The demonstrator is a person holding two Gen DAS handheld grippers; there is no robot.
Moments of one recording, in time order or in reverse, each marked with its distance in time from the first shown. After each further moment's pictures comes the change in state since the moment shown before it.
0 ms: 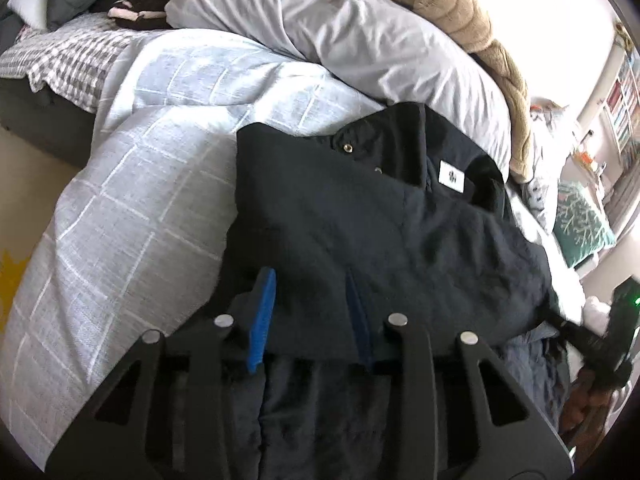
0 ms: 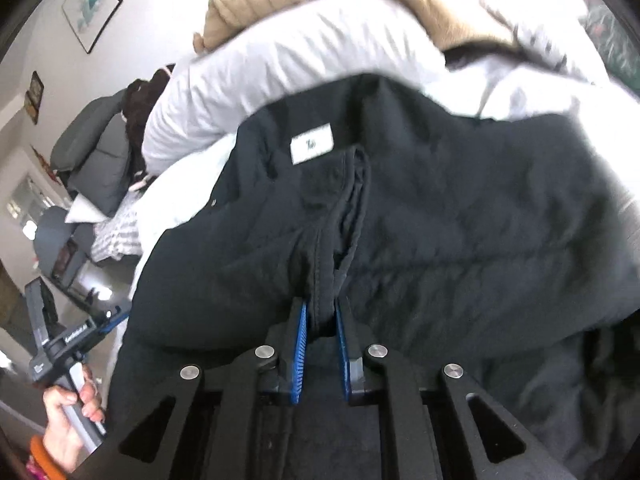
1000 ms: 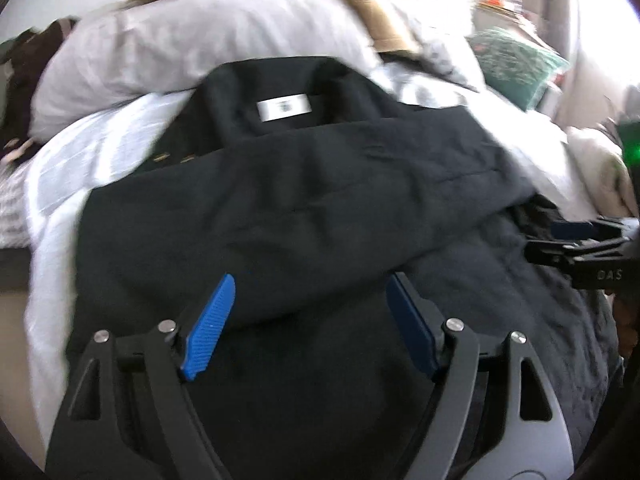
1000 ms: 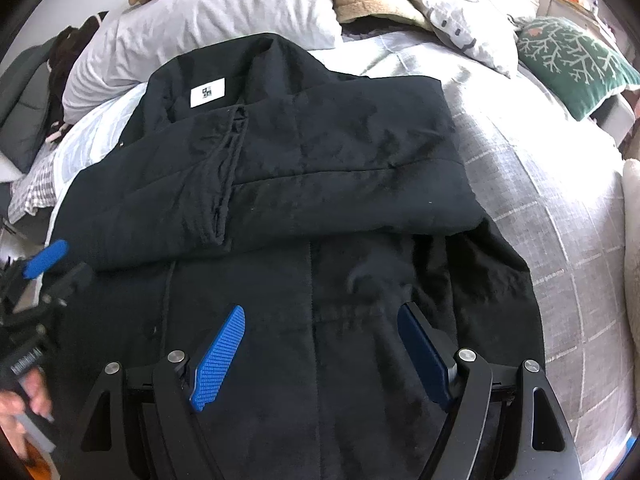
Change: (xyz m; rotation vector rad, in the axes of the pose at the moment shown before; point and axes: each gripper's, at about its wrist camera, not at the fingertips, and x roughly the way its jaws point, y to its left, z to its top) left arm -0.010 -0.169 -0.044 0.509 0.087 0.002; right arm -0.051 -0.029 -0.025 -0.025 0.207 -0.367
